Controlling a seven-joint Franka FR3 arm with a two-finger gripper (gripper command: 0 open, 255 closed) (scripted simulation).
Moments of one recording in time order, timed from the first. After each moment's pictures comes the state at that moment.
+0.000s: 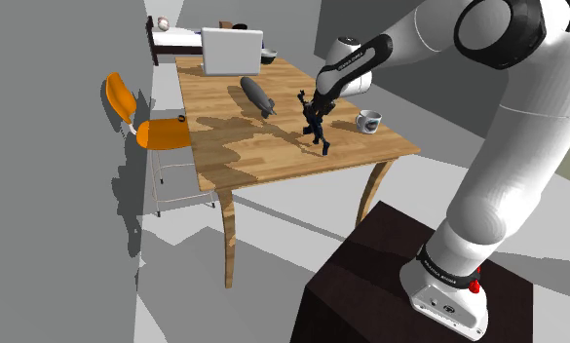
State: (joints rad) arm -0.23 0.18 -0.12 -2.11 -0.03 2.66 0.13
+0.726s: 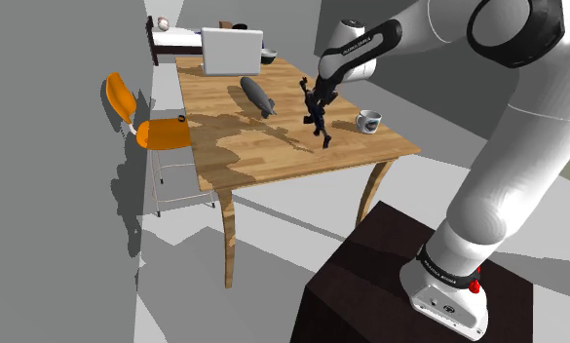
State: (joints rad) arm -0.22 0.12 -0.13 -2.06 -0.04 2.55 0.13
